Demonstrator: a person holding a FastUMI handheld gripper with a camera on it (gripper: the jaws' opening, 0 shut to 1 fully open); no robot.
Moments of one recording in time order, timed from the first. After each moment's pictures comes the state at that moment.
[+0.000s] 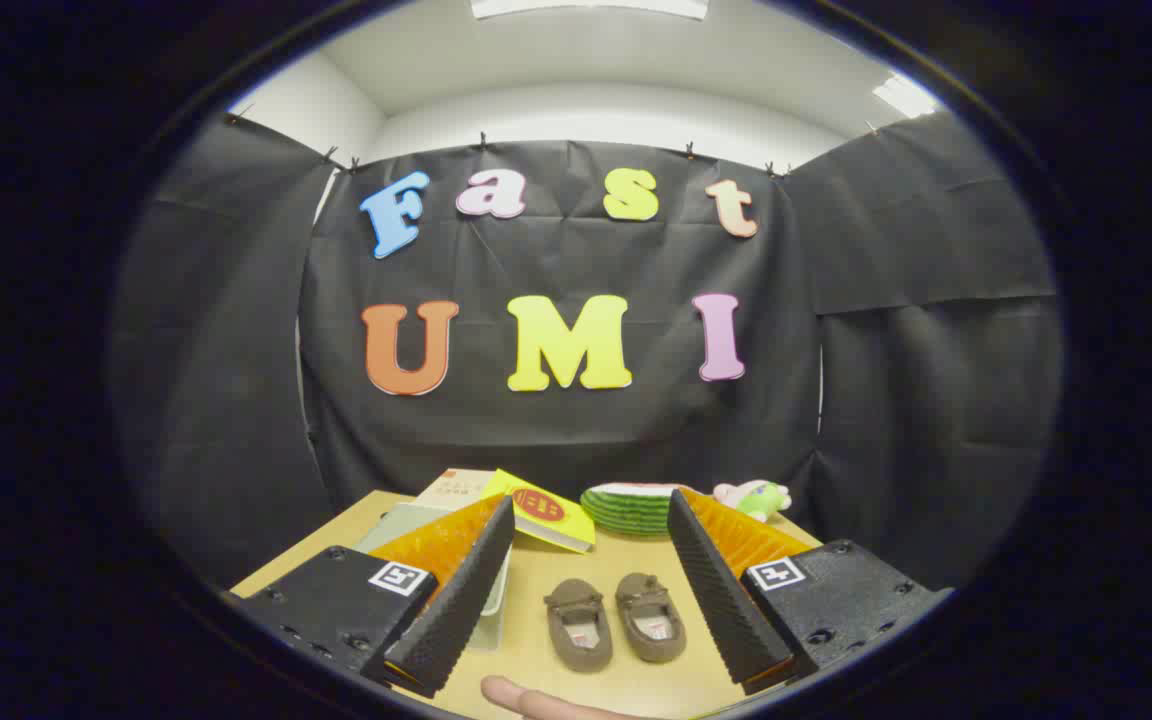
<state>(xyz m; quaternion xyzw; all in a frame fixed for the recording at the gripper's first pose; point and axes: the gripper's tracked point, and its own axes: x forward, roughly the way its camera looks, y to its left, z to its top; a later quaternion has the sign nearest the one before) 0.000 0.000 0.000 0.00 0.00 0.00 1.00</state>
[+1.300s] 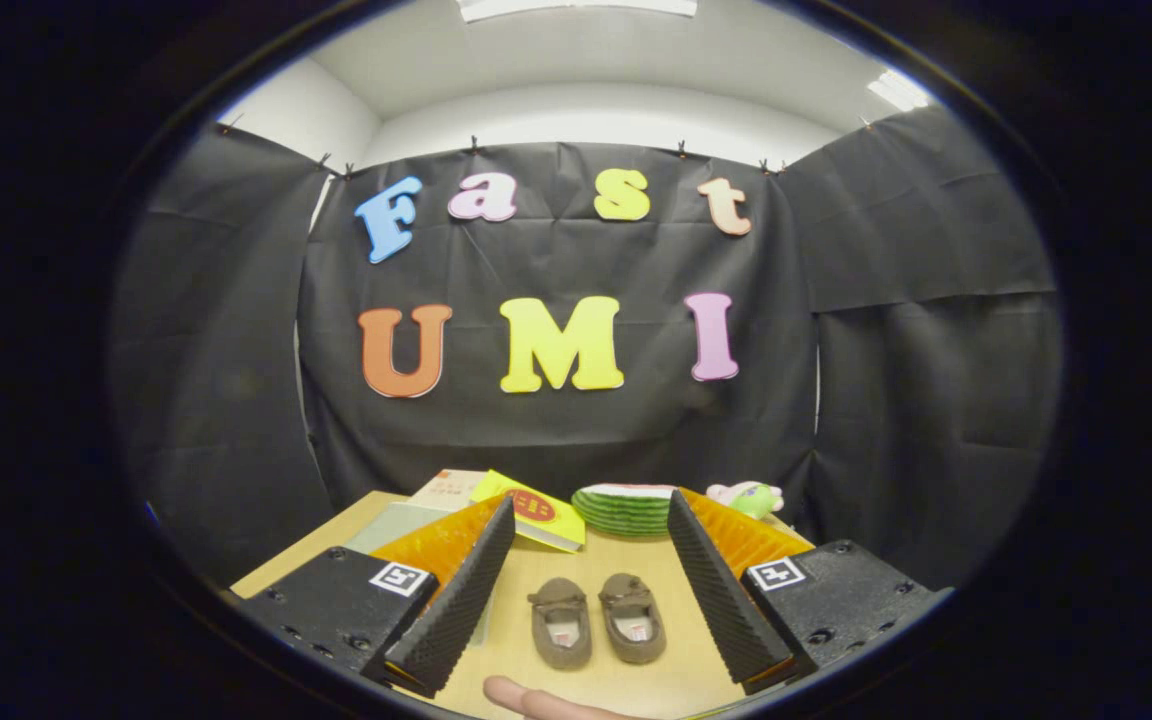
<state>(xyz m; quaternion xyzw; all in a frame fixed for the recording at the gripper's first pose) 0.011 -0.027 0.005 0.00 0.00 0.01 1.00</state>
